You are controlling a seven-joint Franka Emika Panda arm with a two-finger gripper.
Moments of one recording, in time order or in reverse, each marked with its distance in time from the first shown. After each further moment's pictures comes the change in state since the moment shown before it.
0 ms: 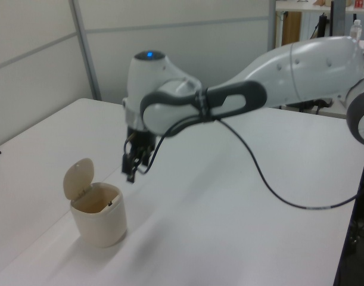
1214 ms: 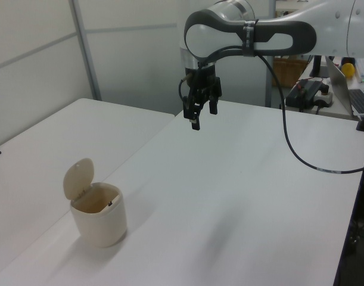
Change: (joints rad) arm -0.004 -0.225 -0.212 -0.007 -0.066 -0.462 0.000
